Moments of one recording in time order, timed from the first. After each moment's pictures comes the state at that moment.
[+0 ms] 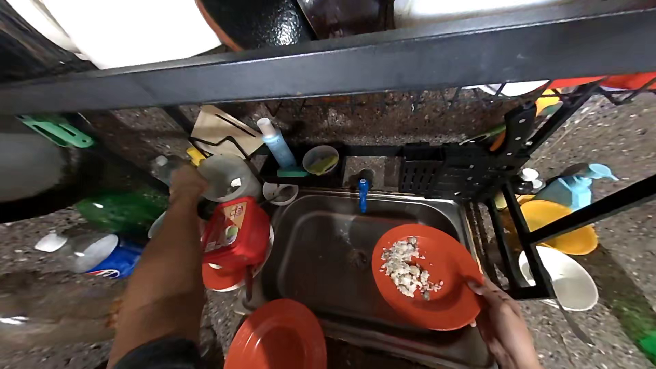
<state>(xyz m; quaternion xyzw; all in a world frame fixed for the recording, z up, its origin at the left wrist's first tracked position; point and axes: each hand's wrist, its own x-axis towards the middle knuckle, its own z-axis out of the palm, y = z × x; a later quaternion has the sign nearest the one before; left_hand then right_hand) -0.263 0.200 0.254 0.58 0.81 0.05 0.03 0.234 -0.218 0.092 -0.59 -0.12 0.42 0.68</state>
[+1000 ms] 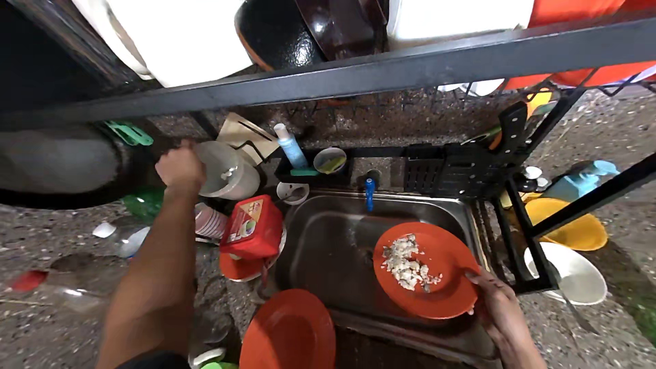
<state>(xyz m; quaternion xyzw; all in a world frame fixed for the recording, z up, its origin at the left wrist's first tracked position) -0.253 0.149 0.328 0.62 0.77 0.10 -0.14 0.231 -0.214 0.084 -0.57 -0.16 0.43 0.68</state>
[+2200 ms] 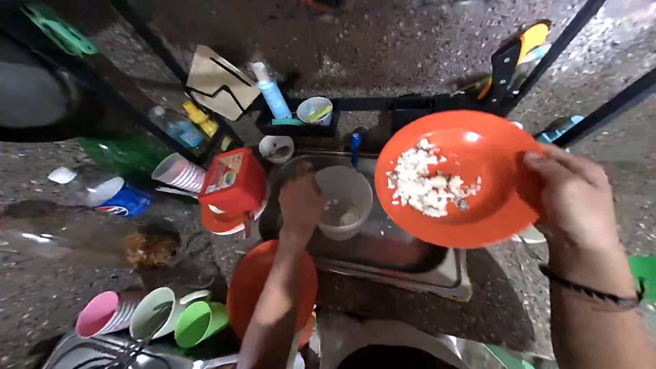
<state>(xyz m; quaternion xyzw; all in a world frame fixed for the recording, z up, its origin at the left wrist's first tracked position) -0.039 -0.079 0.218 0.73 0.65 0.16 0.12 0.290 -0.208 0.242 -0.65 -0.41 0.23 0.60</state>
